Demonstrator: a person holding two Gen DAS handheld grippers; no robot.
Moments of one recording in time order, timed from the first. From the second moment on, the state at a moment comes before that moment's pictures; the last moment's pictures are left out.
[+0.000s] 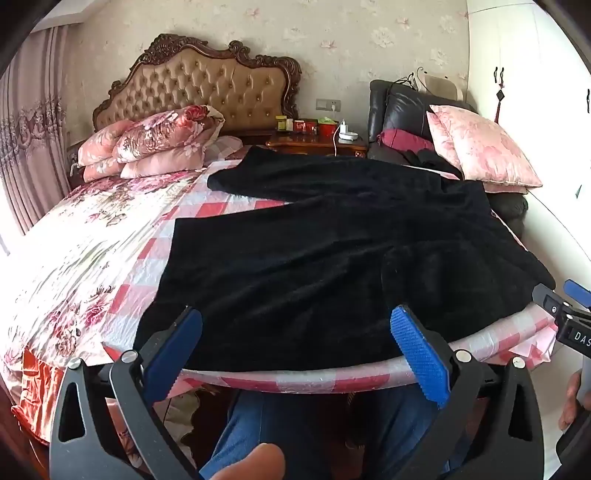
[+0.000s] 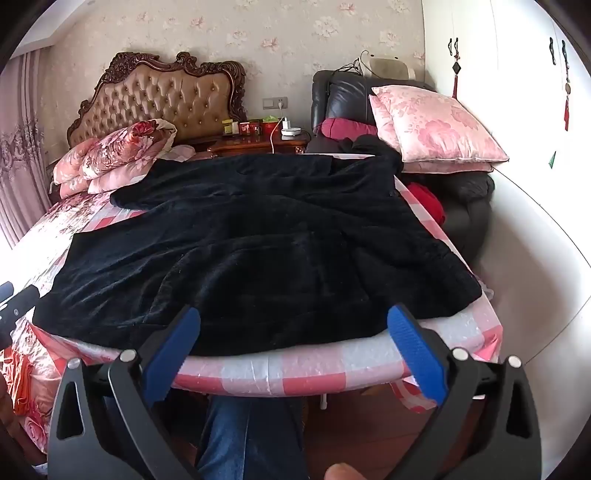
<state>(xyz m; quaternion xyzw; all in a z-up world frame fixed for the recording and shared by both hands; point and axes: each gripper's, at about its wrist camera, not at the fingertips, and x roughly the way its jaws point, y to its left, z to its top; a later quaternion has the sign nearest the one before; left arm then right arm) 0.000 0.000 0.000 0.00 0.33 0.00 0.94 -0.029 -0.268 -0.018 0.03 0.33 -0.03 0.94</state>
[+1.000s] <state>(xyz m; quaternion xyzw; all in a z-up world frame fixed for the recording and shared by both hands) 0.010 0.006 -0.012 -0.01 0.37 -0.01 0.93 -0.025 -0.268 -0.023 0.04 0.34 -0.02 0.94</state>
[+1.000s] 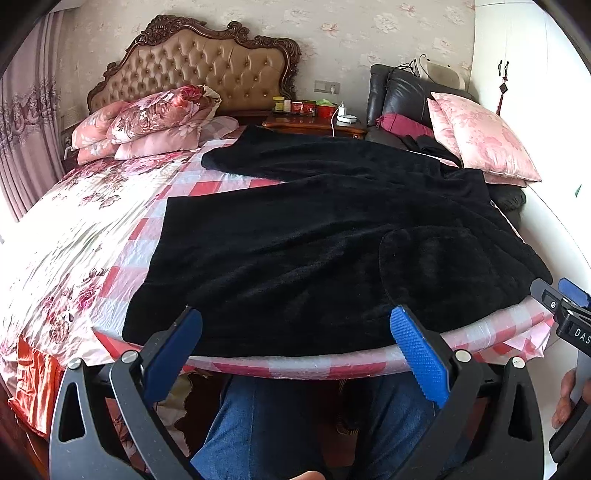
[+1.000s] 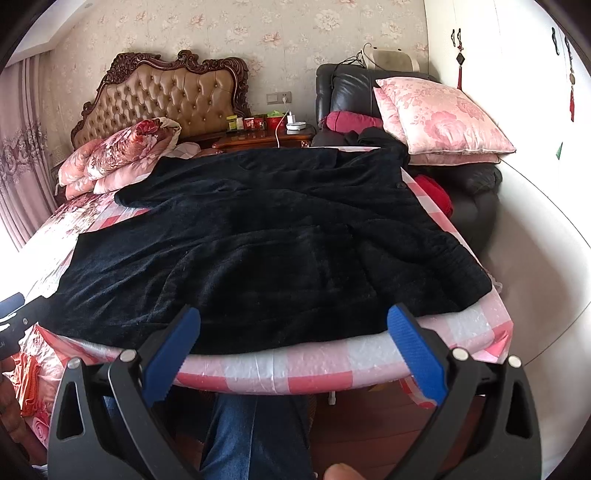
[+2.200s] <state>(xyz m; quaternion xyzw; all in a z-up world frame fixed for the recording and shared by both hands) 0.012 0.005 -0.014 -0.01 0.38 -0.01 0.93 -0.025 -0.269 -0.025 0.04 0.34 -0.02 0.94</state>
